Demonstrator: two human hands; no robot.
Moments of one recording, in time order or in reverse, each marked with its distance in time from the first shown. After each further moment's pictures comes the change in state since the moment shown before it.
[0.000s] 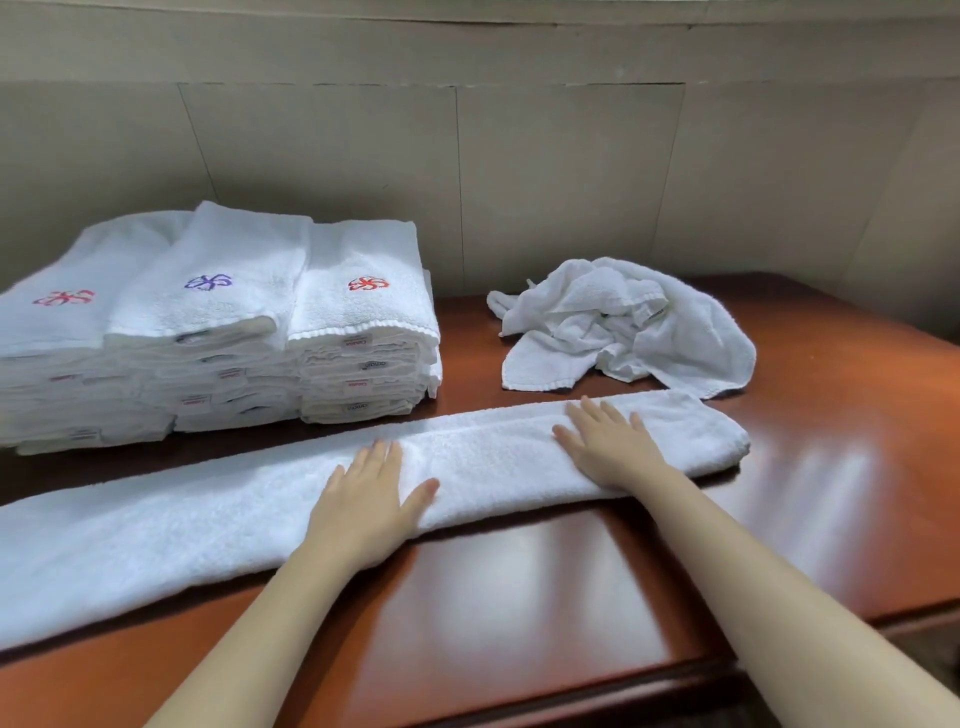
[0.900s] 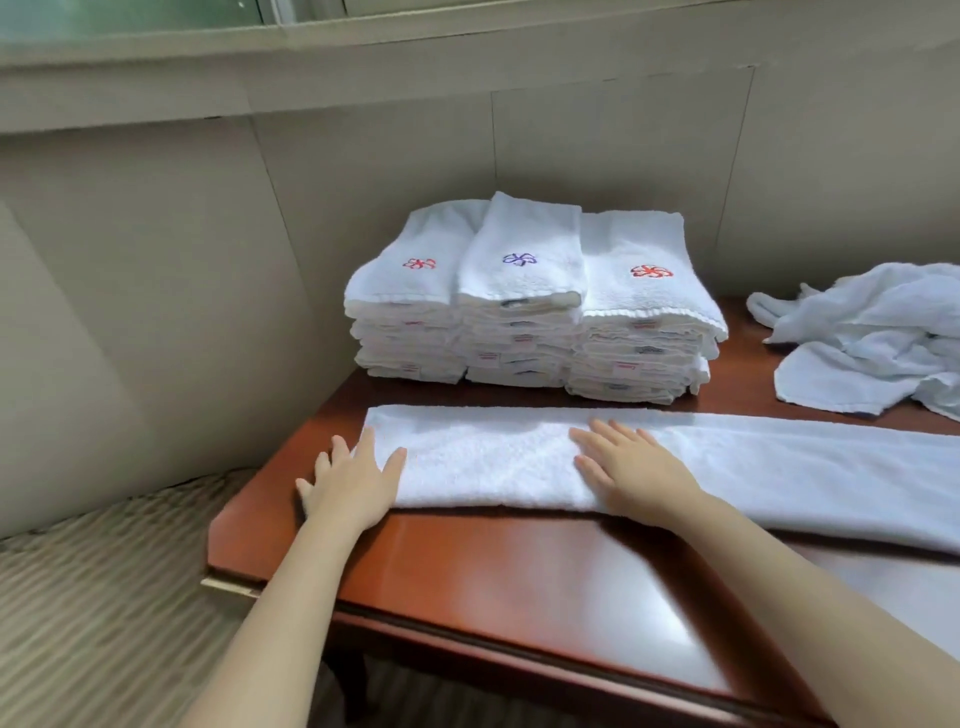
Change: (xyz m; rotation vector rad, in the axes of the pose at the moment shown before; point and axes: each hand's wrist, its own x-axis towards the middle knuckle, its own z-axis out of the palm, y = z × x) left_hand -0.118 -0.221 -0.045 -0.110 0.085 -0.750; right_hand -0.030 -0.238 0.049 -0.024 -0.028 -0.579
